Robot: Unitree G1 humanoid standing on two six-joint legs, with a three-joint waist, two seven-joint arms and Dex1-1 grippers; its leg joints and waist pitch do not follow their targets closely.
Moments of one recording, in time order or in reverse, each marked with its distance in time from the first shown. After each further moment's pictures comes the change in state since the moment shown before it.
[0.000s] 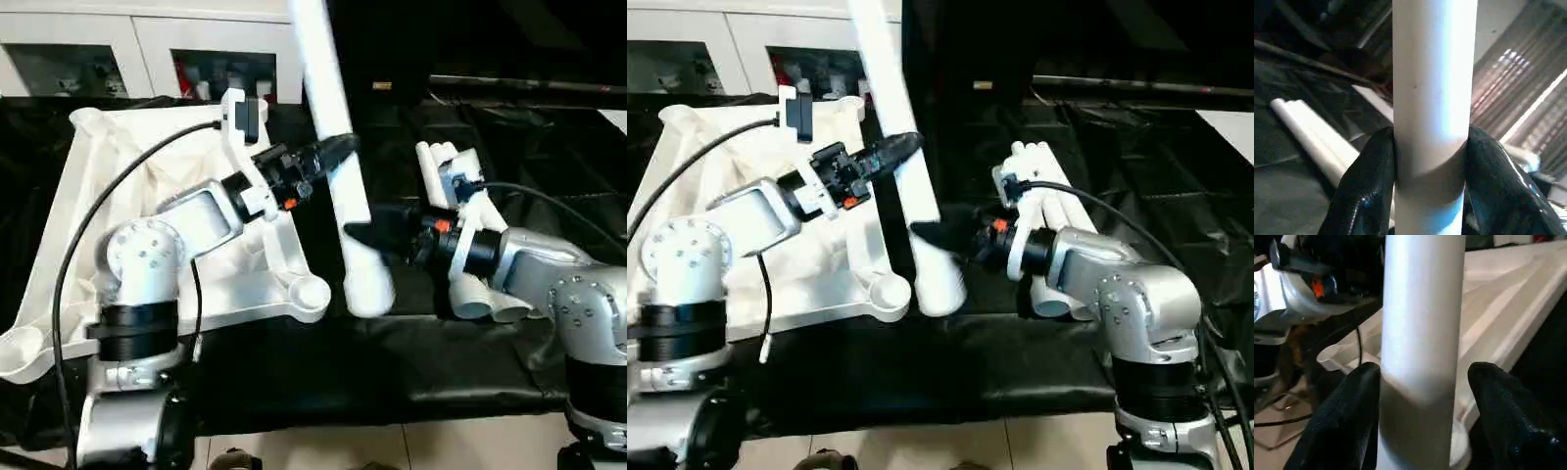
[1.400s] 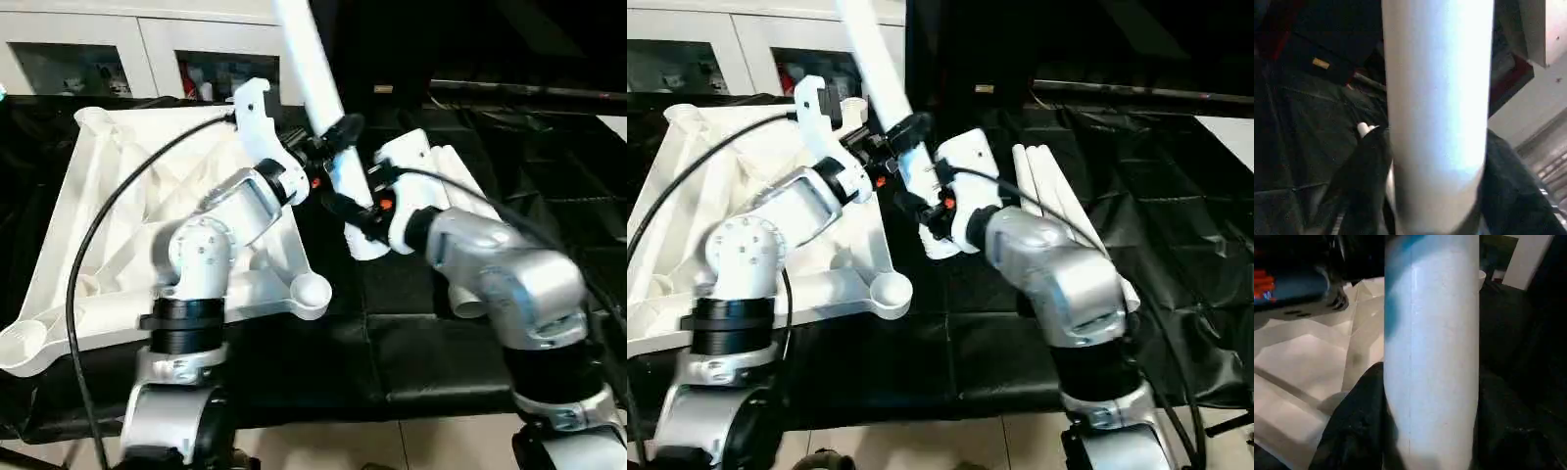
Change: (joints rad) left arm -0.047 -0.184 -0.016 0.080 0.220 -0.244 0.379; right arm -0.110 0.151 0.235 0.041 -0.342 -0.176 -0.428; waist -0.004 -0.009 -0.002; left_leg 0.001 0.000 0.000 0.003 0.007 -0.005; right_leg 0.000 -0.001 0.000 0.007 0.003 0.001
